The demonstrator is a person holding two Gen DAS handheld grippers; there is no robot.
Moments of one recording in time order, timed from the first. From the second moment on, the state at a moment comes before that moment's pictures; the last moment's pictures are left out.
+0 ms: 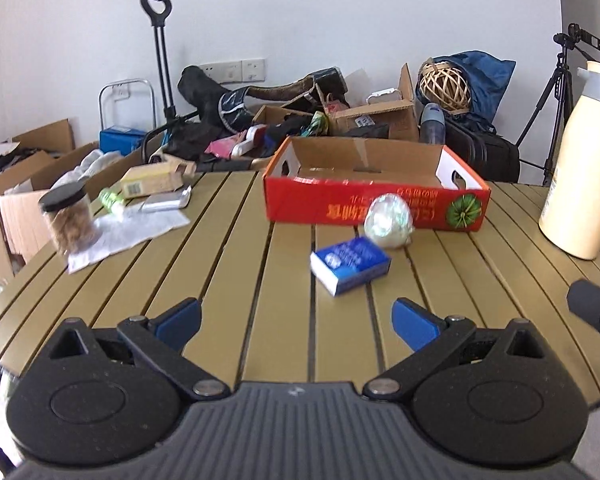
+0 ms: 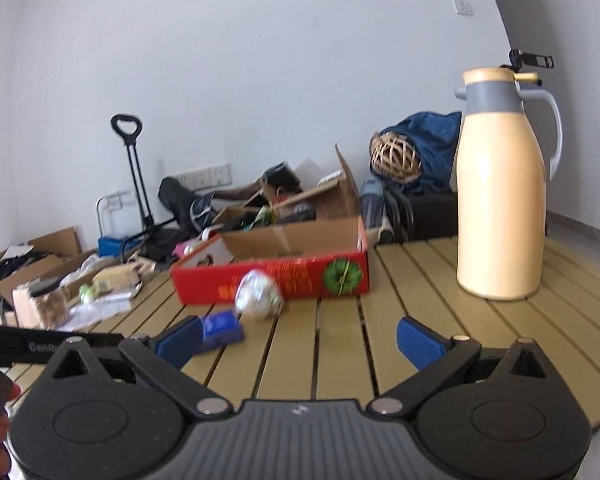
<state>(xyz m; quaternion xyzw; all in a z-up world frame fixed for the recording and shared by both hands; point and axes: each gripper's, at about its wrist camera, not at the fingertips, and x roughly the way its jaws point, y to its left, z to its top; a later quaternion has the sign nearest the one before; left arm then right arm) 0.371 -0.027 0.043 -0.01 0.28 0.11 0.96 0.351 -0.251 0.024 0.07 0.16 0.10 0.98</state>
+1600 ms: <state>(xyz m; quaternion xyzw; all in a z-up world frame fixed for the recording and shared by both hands) 0.574 -0.038 -0.040 -0.07 0.38 0.17 0.90 0.513 -0.277 -0.023 0.15 0.22 0.05 0.96</state>
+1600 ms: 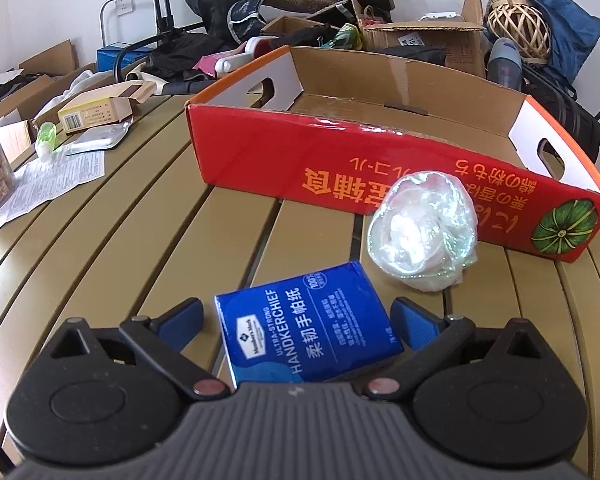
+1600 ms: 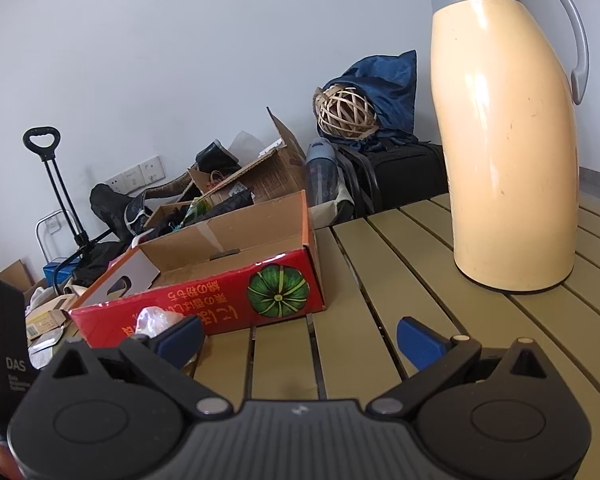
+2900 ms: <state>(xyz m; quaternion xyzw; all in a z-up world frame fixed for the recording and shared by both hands) 0.494 0.103 0.025 -0.06 0.27 0.13 0.95 0.590 -0.135 -0.020 0.08 0.30 0.07 0.95</state>
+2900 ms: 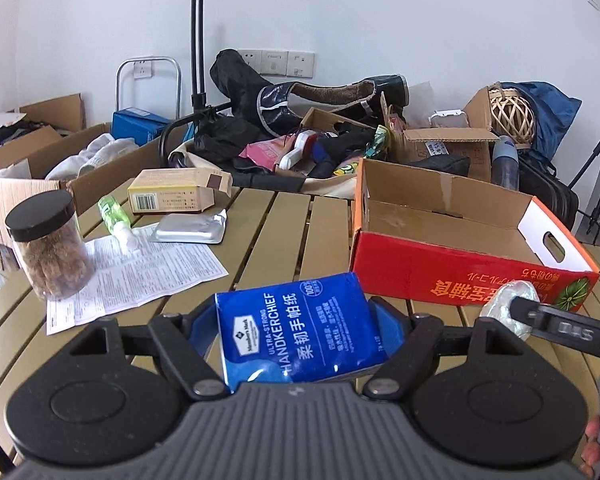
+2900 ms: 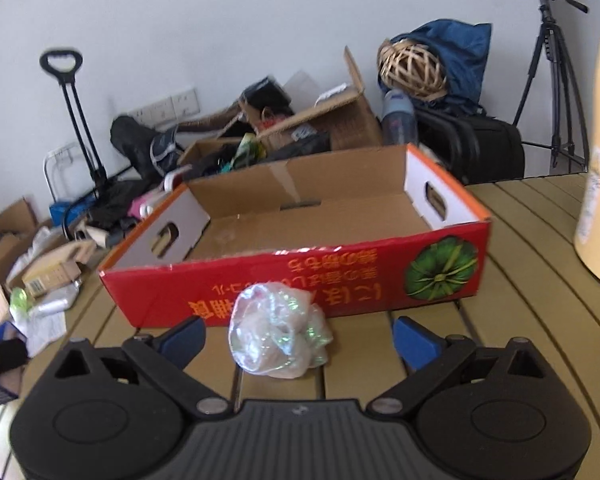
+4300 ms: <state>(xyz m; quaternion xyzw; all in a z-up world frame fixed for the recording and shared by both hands) 0.357 0.034 0.077 -0.03 0.25 0.10 0.96 0.407 -0.171 0.054 0.10 0.24 0.12 0.96</state>
